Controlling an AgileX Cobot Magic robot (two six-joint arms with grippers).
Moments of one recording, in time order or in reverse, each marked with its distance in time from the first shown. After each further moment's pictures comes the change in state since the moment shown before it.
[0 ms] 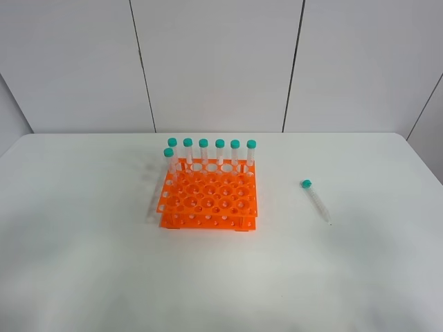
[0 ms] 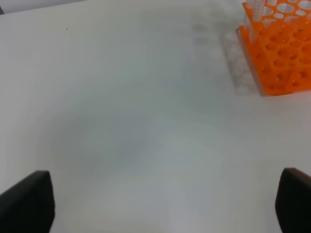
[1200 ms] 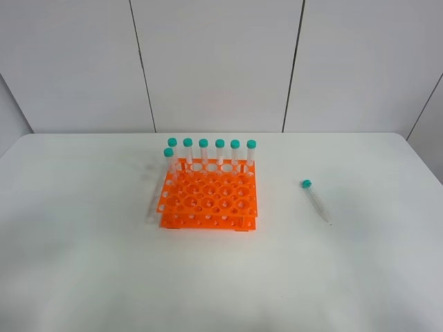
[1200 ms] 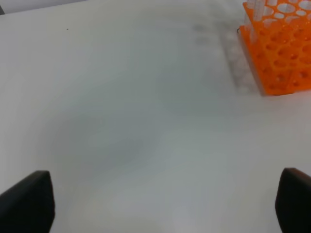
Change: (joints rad) left arm 0.000 0.000 0.000 0.004 0.000 0.000; right arm 0.000 0.210 -0.149 0.098 -0.085 -0.062
